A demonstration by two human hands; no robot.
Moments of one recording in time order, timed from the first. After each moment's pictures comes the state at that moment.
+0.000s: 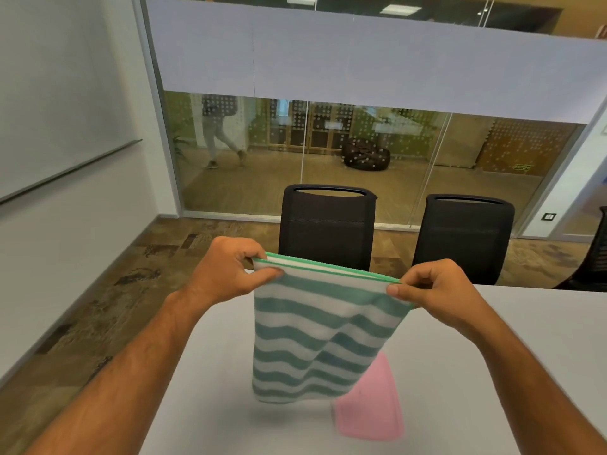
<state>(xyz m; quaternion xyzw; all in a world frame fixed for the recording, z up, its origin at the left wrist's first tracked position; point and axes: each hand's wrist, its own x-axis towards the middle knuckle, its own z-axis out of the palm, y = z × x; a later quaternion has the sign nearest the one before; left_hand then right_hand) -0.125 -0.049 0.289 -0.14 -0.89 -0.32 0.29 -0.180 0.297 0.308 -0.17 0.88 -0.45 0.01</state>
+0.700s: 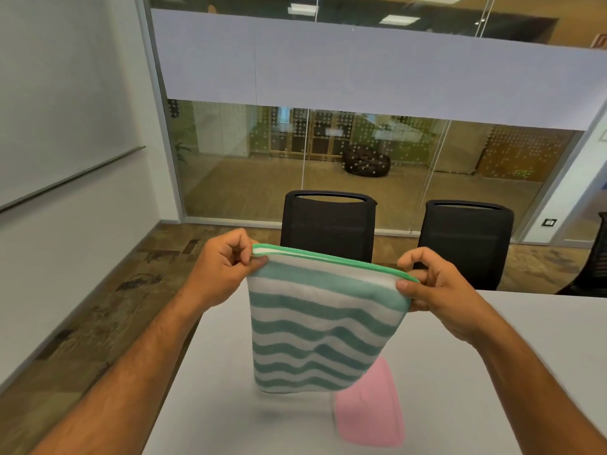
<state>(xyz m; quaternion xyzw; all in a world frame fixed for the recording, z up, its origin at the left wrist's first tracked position) -0.116 -0.052 0.288 -0.09 -0.78 -0.56 0.24 -0.176 0.300 0.312 -0.22 0.76 -0.61 0.09</state>
